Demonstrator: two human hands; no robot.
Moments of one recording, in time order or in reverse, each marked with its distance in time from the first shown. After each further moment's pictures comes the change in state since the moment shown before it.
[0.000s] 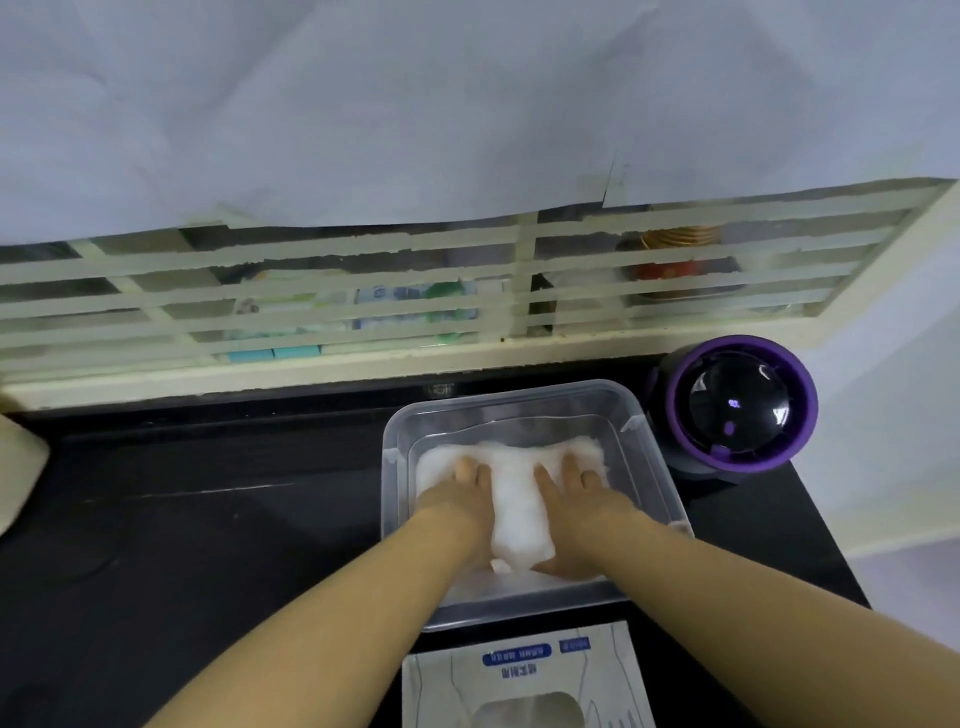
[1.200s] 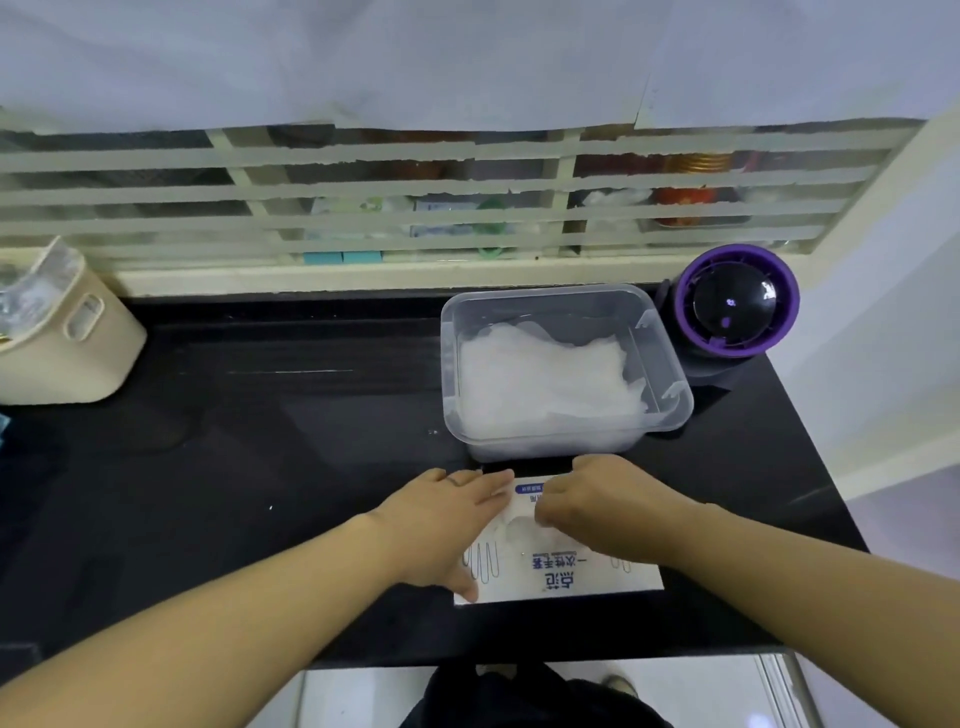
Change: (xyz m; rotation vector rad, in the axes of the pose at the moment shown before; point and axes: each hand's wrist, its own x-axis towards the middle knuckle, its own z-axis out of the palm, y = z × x) left_hand -0.121 -0.018 0.126 0.119 0.309 0.417; right_hand -0.091 -0.028 0.083 -0.325 0.685 -0.794
